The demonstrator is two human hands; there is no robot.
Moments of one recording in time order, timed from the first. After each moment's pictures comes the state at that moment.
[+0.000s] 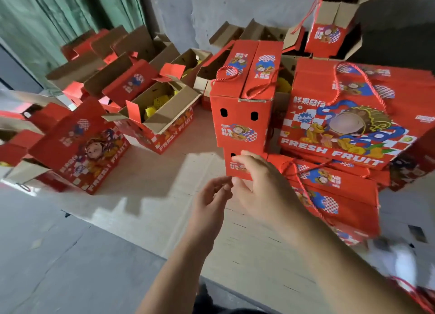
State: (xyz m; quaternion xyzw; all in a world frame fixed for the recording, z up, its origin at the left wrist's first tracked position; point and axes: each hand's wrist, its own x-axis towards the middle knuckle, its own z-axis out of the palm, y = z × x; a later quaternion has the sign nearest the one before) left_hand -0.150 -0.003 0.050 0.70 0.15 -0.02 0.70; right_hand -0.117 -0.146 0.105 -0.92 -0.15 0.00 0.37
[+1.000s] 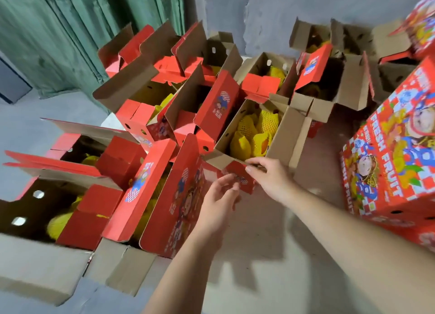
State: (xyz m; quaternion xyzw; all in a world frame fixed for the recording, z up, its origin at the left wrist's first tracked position) left_hand 0.056 0.416 0.004 0.64 0.21 -0.10 0.73; right_hand 0.144 0.253 -0.013 -0.88 0.03 0.10 0.46
